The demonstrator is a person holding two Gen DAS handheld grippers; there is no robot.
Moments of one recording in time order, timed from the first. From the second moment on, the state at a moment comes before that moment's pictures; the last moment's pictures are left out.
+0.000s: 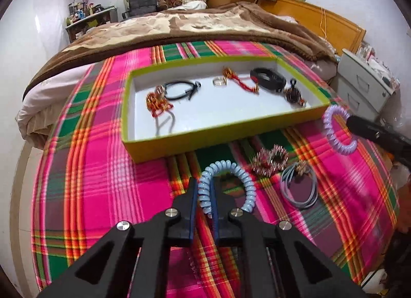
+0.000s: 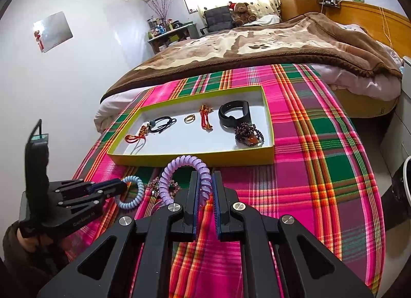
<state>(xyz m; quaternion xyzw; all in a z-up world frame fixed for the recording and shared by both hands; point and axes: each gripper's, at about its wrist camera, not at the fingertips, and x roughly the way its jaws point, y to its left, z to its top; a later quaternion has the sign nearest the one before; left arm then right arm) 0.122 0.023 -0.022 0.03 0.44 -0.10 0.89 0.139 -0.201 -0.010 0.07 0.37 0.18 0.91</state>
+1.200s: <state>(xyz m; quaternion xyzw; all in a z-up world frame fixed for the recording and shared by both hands) 0.250 0.054 -0.001 -0.05 0.42 -0.10 0.90 0.249 -0.139 -0.029 0.03 0.41 0.16 0.89</state>
